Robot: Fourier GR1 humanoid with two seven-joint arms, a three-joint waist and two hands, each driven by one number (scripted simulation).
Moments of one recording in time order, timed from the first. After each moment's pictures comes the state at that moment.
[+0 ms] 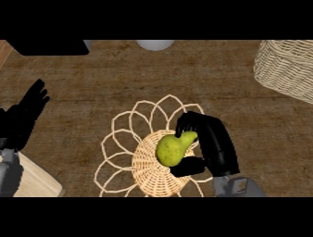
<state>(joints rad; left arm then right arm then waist) -0.18 0.32 0.13 -1.40 0.12 -0.03 0.23 -0.19 -0.01 0.43 -1.71 0.70 -0.13 0.40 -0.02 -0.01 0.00</state>
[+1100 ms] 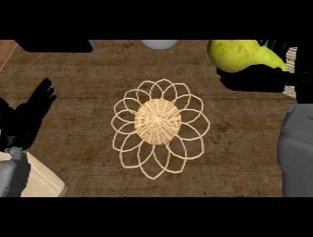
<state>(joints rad) -0.20 0.28 0.12 -1.40 0.09 -0.03 0.22 -0.75 -0.11 0.01 -1.87 0.84 0.10 0.86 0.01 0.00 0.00</state>
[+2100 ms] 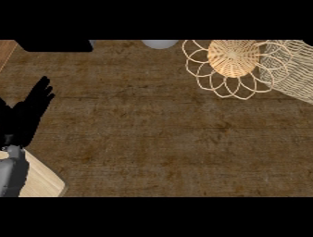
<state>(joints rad) -0.21 0.28 0.15 -1.40 0.08 -0.05 0.23 -0.81 -0.43 -0.29 -1.32 0.81 -0.04 0.50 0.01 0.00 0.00</state>
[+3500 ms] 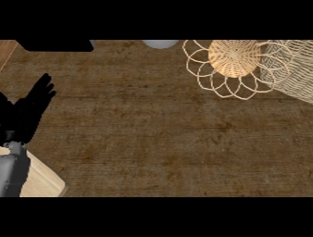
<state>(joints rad) -0.24 0.27 0.16 -1.39 0.06 -0.07 0.24 -0.92 -0.59 -0.58 -0.66 0.55 -0.40 0.02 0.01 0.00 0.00</state>
